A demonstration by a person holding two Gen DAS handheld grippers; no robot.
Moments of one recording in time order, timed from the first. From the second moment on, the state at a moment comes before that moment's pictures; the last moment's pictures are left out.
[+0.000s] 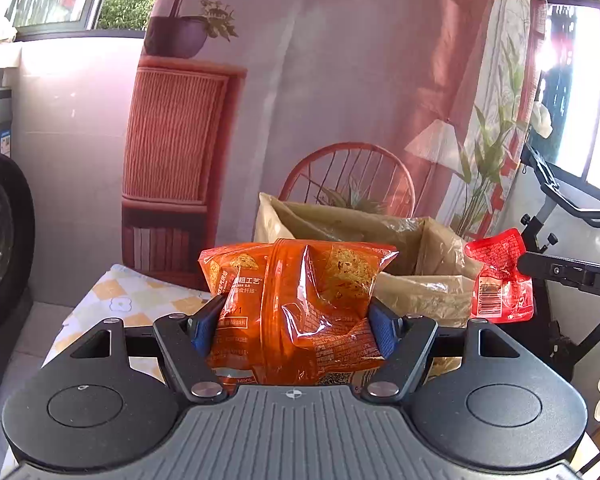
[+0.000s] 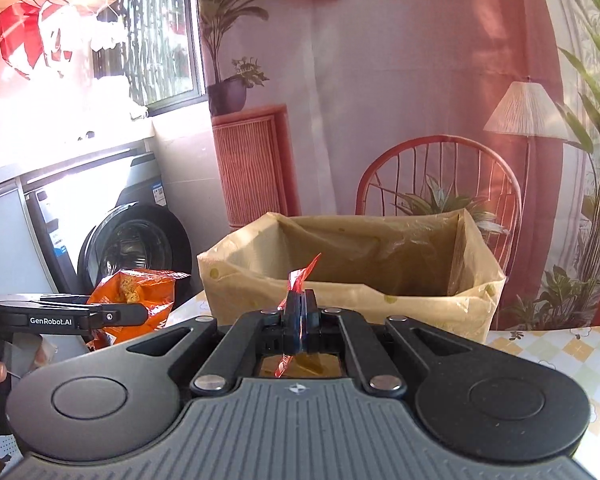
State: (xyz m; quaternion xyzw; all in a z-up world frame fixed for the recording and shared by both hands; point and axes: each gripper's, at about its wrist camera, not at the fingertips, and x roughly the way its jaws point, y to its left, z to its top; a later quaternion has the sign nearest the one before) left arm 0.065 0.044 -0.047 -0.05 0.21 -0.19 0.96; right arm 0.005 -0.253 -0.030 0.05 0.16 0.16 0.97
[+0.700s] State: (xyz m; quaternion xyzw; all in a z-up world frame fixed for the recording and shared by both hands) left arm 0.194 -0.081 -0.042 0.02 0.24 -0.23 0.94; right arm 0.126 -0.289 -0.058 0.04 0.22 0.08 0.97
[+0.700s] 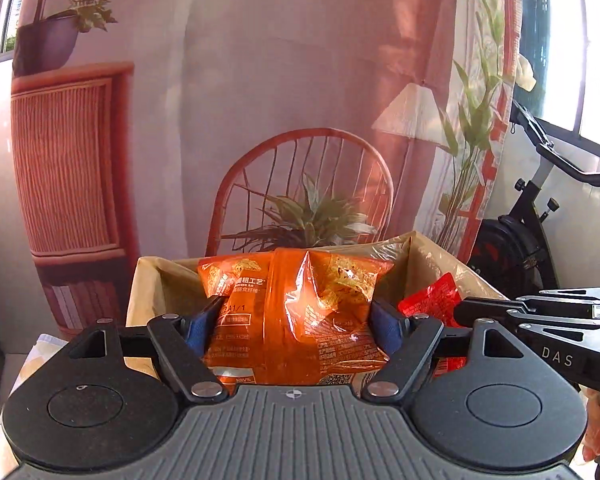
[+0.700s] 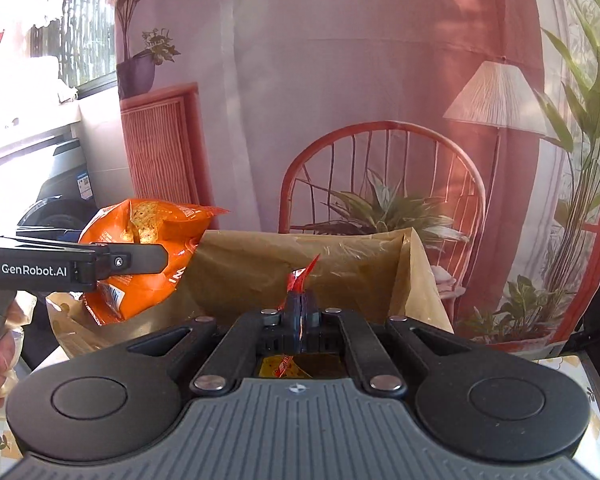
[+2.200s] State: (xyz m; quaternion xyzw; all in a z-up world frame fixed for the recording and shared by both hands) left arm 0.083 0.039 -0.114 -0.02 0.32 -0.15 0.94; right arm 0.049 -0.294 -0.148 0.02 0.34 0.03 0.94
